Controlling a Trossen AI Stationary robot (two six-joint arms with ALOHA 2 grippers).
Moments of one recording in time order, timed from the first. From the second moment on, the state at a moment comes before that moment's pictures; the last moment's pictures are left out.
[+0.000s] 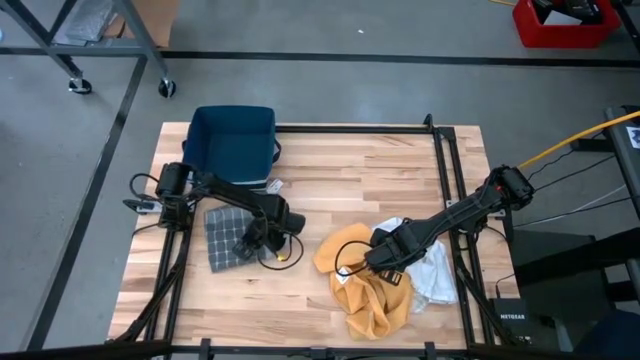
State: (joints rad) left arm -0.09 1.90 1.18 -1.20 0.23 0.48; right arm 0.46 1.65 1.20 -1.22 -0.01 0.93
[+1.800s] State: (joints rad) left arm -0.26 1.92 1.20 -0.19 0.00 0.61; right arm 0.46 1.65 1.25 -1.20 -0.01 0.94
